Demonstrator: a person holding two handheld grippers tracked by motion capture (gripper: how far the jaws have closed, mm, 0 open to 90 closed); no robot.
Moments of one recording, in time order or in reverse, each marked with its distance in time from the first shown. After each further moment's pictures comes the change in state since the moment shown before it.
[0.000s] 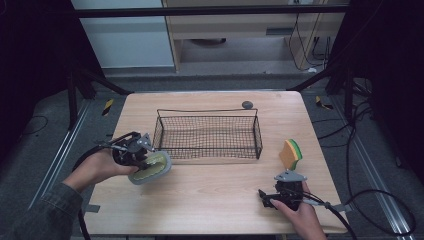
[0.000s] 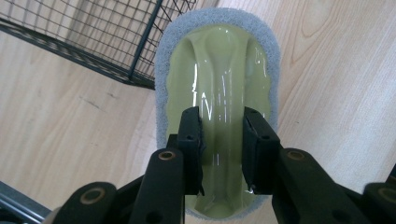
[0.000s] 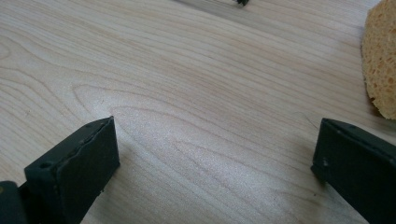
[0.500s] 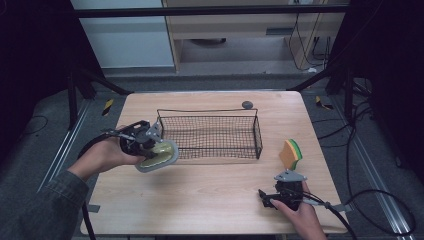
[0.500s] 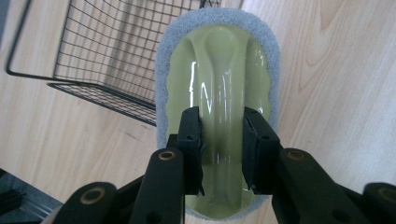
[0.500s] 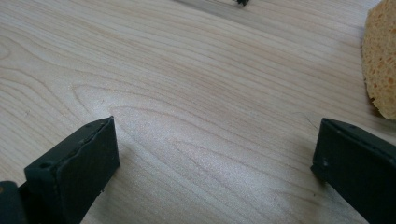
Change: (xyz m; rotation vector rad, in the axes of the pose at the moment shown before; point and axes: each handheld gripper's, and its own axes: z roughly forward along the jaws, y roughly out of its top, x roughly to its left) left arm 0.005 0.037 -0.024 -0.012 0.066 0.097; right arm 0.000 0.000 0.000 0.001 0.000 0.000
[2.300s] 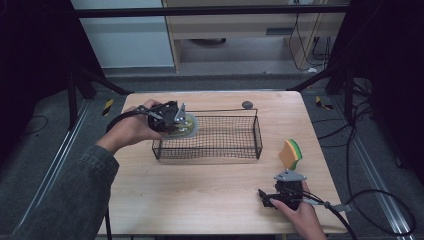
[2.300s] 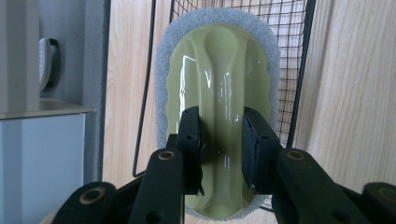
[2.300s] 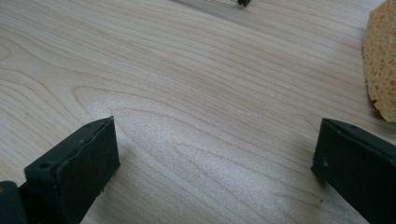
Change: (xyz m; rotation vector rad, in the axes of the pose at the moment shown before) left arm 0.038 0.068 0.021 -0.033 0.191 0.260; right arm -0.001 0.001 0.001 -0.002 0.001 -0.005
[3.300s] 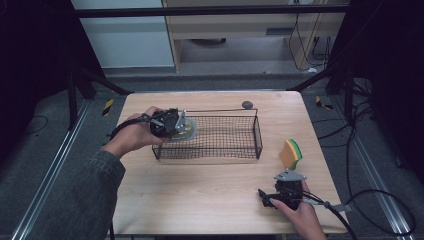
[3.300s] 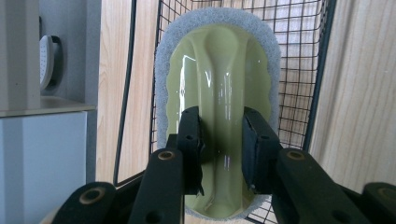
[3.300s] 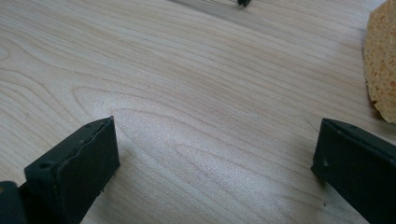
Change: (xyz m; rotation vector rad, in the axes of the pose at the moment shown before) left arm -0.009 -0.013 0.034 0.016 0.027 -0.002; right arm 0.000 0.000 0.000 0.001 0.001 0.000
